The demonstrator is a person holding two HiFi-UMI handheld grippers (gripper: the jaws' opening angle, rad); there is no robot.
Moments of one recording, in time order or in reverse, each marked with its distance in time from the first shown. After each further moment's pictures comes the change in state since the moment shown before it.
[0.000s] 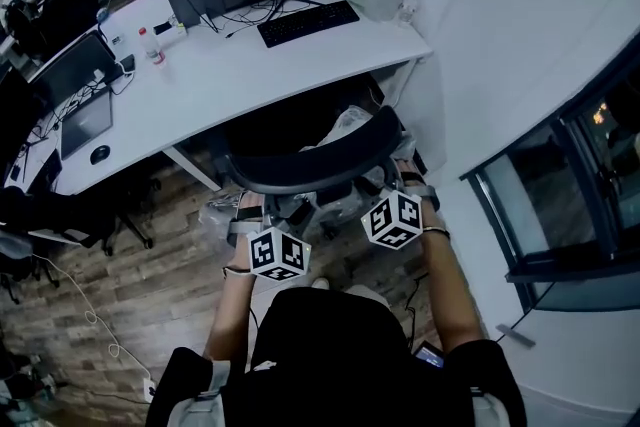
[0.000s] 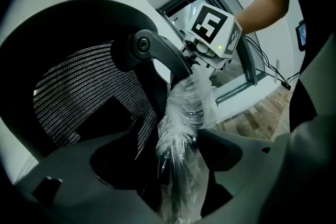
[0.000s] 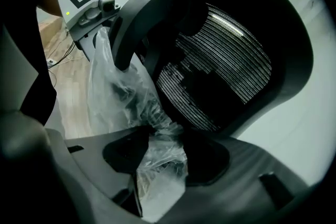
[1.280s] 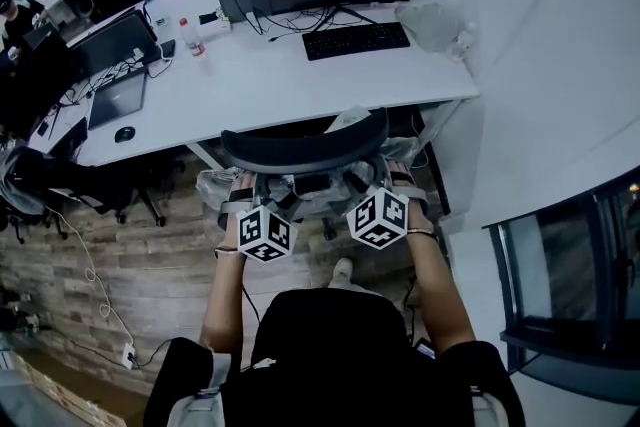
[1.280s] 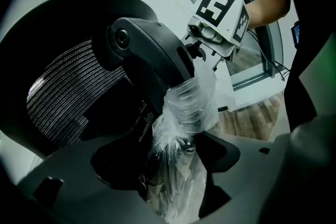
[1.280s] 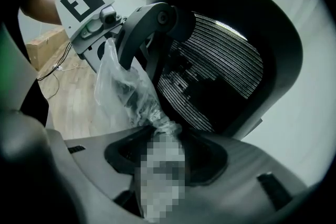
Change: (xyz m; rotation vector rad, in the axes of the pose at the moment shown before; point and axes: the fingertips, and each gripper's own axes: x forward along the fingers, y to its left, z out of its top) left arm 0.075 0.090 -0.053 -0.067 0.198 0.079; right arm 0.110 -0.062 0.035 -0.017 -0.131 0.103
